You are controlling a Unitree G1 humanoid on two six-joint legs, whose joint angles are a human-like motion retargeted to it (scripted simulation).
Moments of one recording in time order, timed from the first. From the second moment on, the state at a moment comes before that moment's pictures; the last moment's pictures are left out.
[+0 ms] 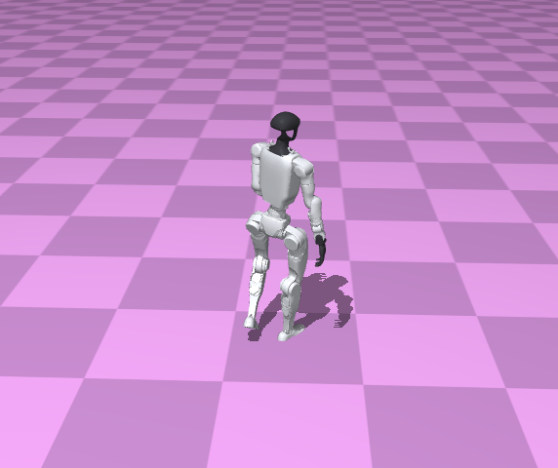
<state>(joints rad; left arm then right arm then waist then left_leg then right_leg) 0.19 -0.12 0.10 0.51 -0.66 -0.41 -0.49 -0.11 -0.25 -0.32 1.53 -0.87 -0.03 0.07 -0.24 -0.03 -0.07 -0.31 0.03 0.29 0.96 0.00 0.00 -0.10 -0.09 -0.22 0.04 -0.02 -0.04</state>
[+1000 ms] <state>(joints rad) 0.07 -0.06 0.06 0.52 -0.63 -0.43 -0.49 0.16 -0.16 -0.32 1.66 -0.94 0.00 0.04 -0.30 0.03 -0.06 0.05 -0.21 0.09 0.06 -0.16 0.25 -0.36 -0.03 0.04 0.12 0.09 0.06</state>
